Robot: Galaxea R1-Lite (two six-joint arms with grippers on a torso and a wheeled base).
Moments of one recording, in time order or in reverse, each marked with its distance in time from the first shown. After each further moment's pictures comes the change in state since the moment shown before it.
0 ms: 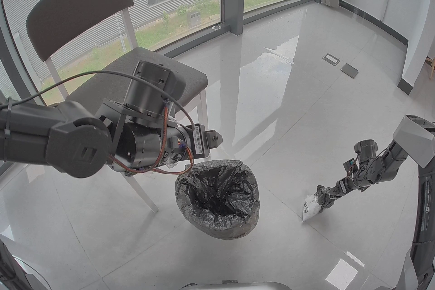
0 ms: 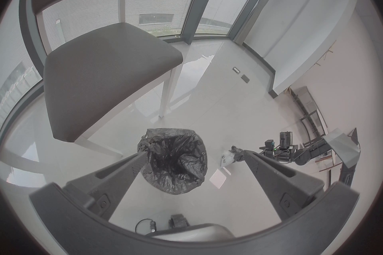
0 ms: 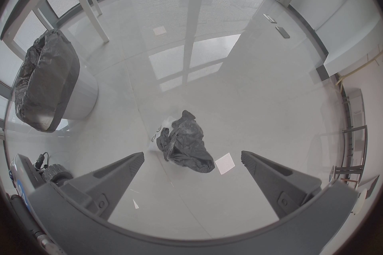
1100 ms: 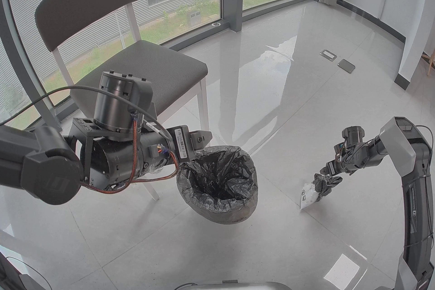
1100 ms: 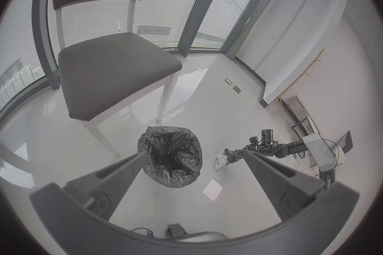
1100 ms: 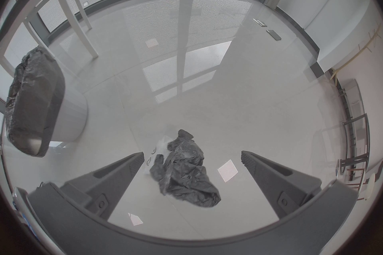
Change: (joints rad) left arm 0.018 -0.109 0.203 -0.198 -0.002 0.020; right arm 0.027 0.223 -0.504 0.195 -0.034 0.104
